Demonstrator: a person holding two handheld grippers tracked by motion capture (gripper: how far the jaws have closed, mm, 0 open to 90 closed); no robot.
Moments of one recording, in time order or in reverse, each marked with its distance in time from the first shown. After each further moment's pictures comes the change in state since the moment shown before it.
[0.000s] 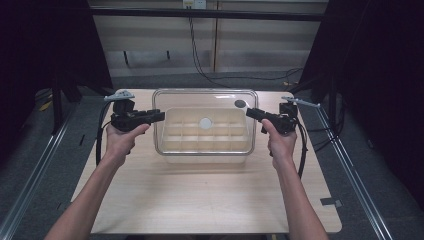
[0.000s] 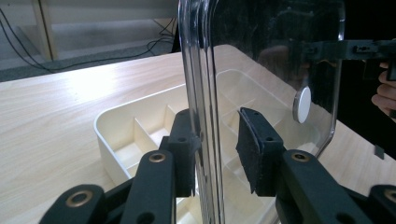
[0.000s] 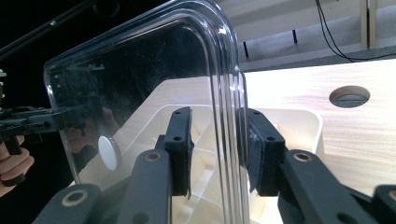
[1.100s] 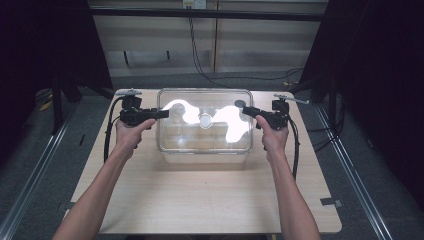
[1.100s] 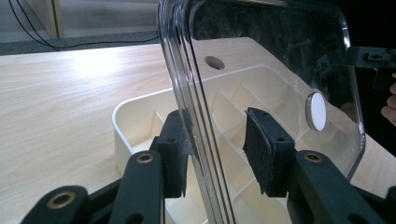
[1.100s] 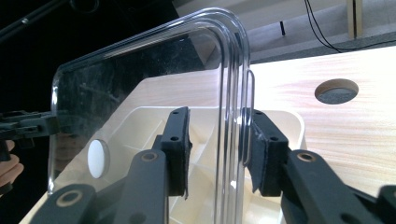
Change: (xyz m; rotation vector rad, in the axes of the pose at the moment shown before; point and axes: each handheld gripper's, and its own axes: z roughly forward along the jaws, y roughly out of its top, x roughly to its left) left arm 0.033 -0.006 0.037 0.033 0.023 -0.088; right arm -0.028 -0.003 0.038 0.022 -0.045 0.026
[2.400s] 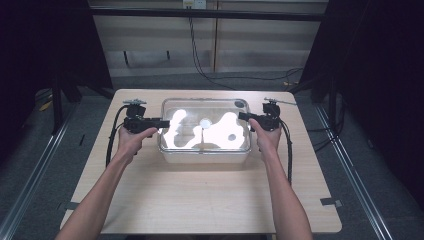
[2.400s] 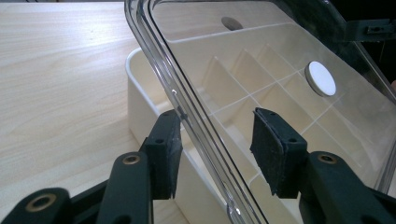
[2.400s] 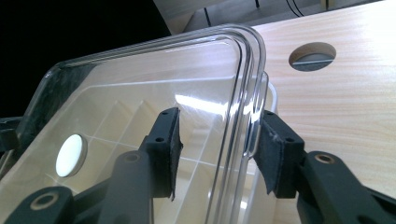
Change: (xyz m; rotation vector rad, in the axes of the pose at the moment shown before) left arm 0.019 -0.028 0.020 0.110 0.027 -0.006; right arm -0.019 -0.016 0.035 0.101 -0.116 0.018
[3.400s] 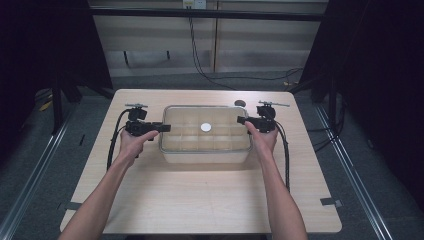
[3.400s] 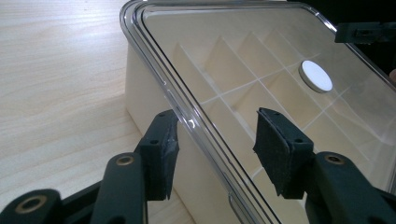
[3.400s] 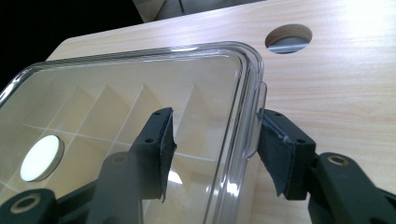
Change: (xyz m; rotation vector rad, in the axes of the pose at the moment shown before) left arm 0.009 -0.013 0.011 0.029 -0.029 -0.050; right arm 0.000 -0.009 0.016 0.045 -0.121 -0.027
